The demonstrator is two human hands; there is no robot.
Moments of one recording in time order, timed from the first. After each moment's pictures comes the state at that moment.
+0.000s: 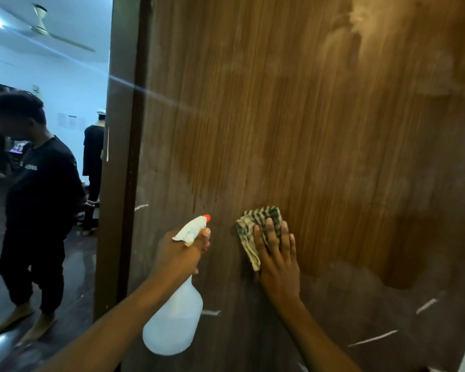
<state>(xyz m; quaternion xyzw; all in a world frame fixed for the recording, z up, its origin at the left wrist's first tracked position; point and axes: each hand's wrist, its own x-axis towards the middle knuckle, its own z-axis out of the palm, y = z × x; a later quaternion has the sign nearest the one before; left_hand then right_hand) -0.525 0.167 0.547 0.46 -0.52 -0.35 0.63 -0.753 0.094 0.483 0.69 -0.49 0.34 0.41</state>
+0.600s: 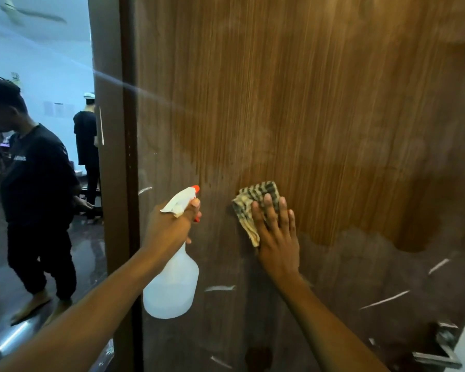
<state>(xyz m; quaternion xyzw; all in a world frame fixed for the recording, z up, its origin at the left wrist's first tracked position) -0.482 0.151 0.549 0.49 -0.55 -0.30 0.60 -0.723 0.084 0.466 0.68 -0.50 0.36 0.41</state>
